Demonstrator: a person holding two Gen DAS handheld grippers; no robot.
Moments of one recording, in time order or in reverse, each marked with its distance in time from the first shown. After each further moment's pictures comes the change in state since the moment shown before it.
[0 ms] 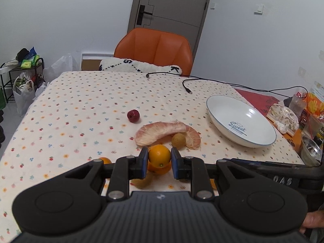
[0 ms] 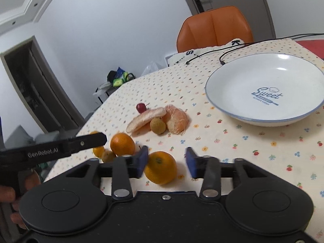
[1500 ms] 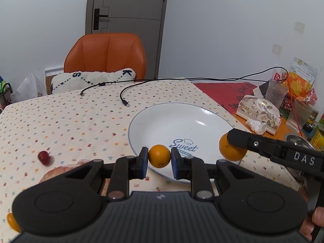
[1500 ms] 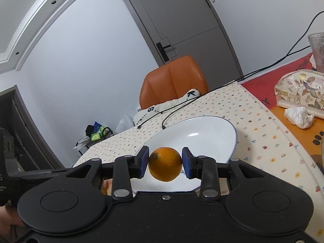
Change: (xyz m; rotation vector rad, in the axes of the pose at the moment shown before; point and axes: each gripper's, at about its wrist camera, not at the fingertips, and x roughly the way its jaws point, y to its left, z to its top) left arm 0.082 -0.135 0.042 0.169 0.011 -0.100; right arm -0.071 -0.113 0.040 0.127 -0.307 -0.114
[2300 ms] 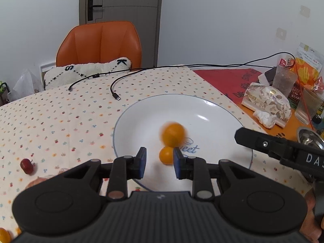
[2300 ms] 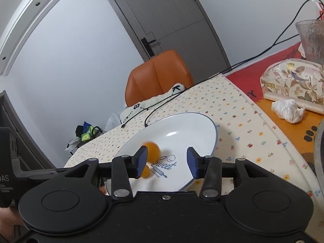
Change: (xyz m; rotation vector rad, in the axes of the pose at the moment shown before) left arm 0.043 -0.011 0.012 0.031 0.079 0.013; right arm 0.013 -0.021 0.006 0.057 0.039 -0.056
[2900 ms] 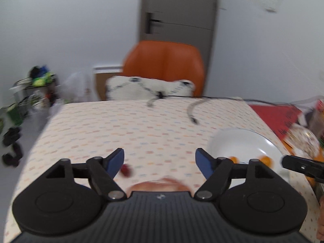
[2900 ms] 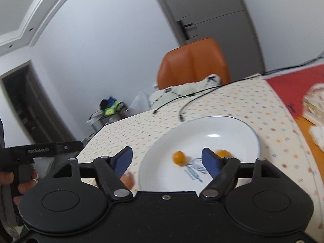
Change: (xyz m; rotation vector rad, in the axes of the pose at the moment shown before) left arm -0.103 0.102 0.008 -0.196 -0.101 0.265; right arm 0.014 0.044 0.030 -0.168 0.137 0.169
